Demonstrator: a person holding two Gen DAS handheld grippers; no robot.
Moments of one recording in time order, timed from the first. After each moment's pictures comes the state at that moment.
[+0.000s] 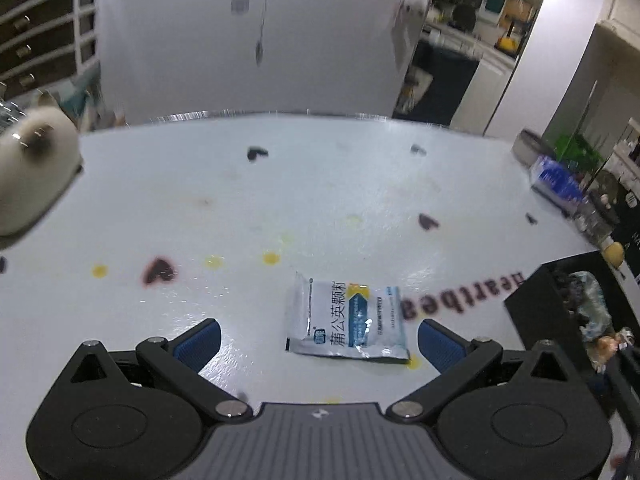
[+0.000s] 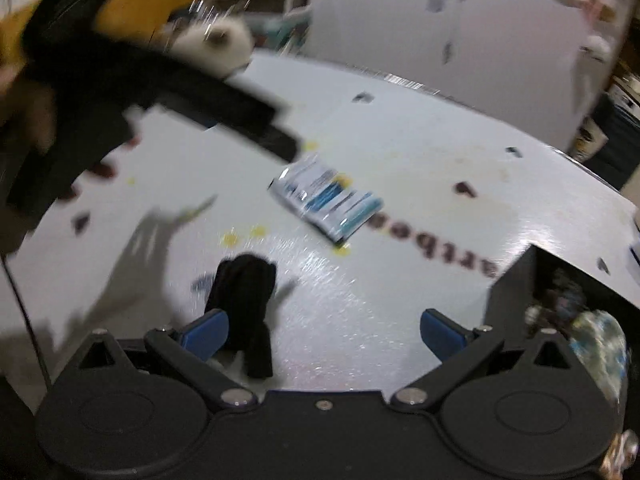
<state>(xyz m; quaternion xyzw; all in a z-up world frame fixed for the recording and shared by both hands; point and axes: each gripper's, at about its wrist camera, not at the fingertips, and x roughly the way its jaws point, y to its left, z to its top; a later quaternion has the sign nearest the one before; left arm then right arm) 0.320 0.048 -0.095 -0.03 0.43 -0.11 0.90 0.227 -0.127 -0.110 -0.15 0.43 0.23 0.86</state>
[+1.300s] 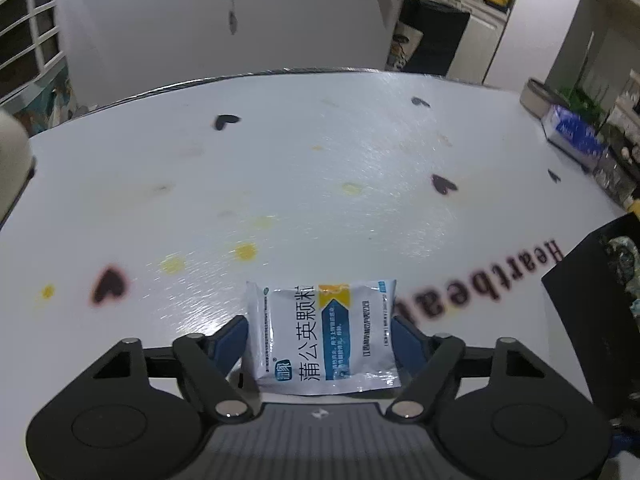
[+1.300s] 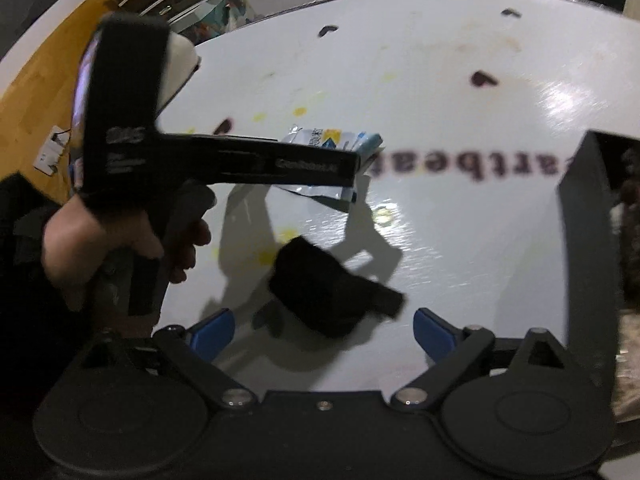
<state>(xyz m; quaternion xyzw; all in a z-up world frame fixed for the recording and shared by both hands) 0.377 0.020 -0.151 0.02 0.48 -0.13 0.87 0.267 -0.124 -0.110 0.09 0.57 0.20 0.79</state>
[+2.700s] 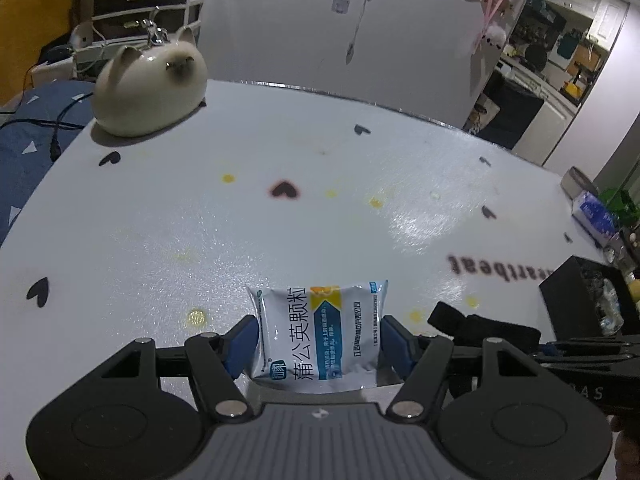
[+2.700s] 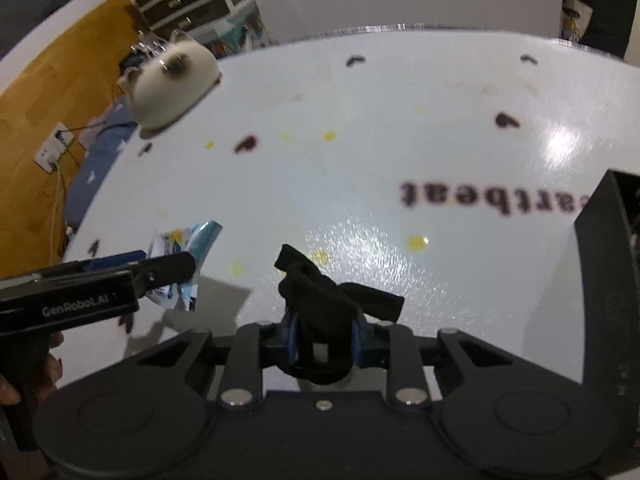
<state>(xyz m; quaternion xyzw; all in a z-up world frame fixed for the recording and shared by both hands) 0.242 0.124 -0.105 -0.10 0.45 -0.02 0.89 0.255 -0.097 -0.105 0.05 0.51 0.20 0.84</state>
